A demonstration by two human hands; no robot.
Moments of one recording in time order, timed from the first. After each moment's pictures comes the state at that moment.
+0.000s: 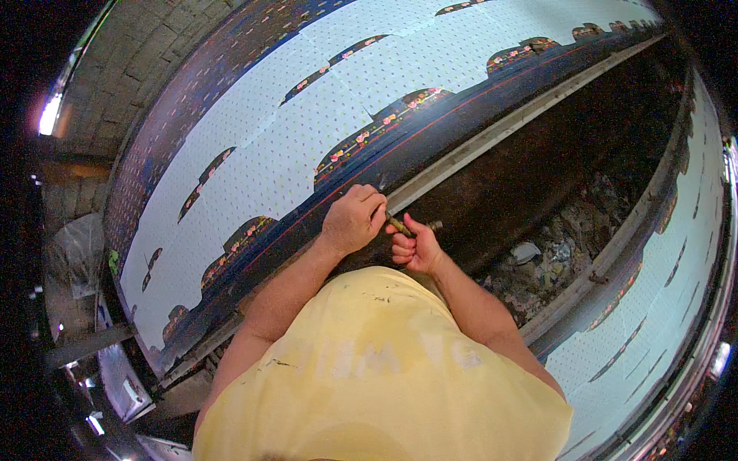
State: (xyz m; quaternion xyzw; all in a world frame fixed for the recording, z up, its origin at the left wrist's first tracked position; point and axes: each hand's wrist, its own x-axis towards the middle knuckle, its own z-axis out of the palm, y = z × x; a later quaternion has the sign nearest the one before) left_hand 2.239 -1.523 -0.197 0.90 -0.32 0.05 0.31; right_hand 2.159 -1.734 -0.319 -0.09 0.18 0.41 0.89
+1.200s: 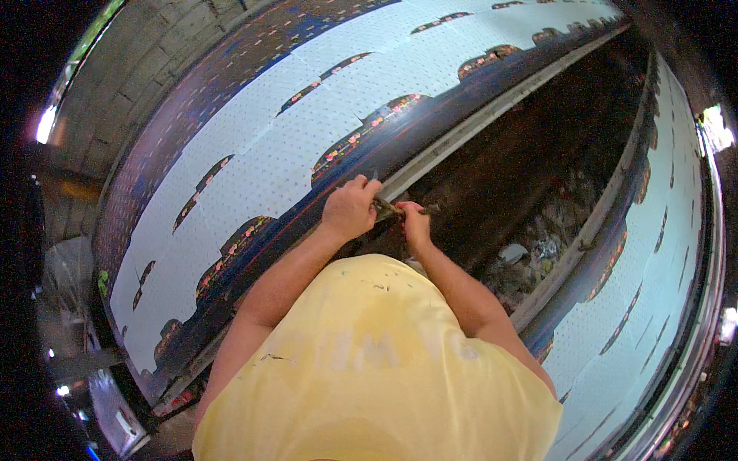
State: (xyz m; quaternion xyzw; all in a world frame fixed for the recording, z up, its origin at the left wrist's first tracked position) left_hand 2.228 -1.510 -0.199 0.93 -0.33 0.02 0.19; right_hand 2.165 -1.699 -0.317 -0.53 0.34 0.07 0.77
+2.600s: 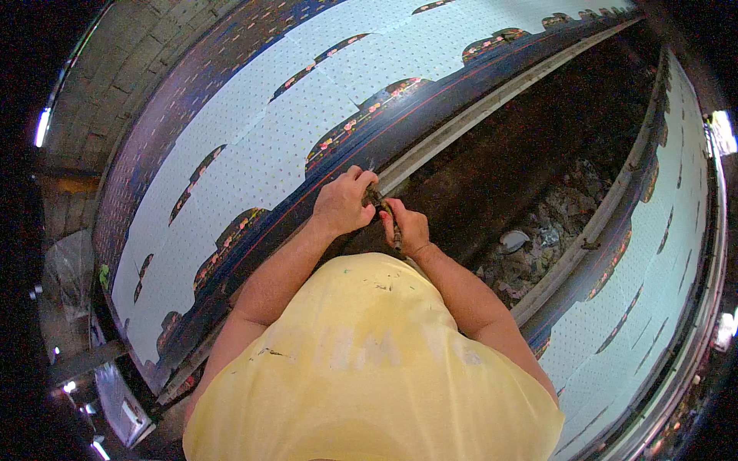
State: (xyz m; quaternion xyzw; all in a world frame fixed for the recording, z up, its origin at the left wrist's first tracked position) left_hand 2.227 -1.510 -0.188 0.92 -0.31 -0.05 0.24; right_hand 2.136 -1.699 -0.307 -0.89 -0.08 -0.19 0.41
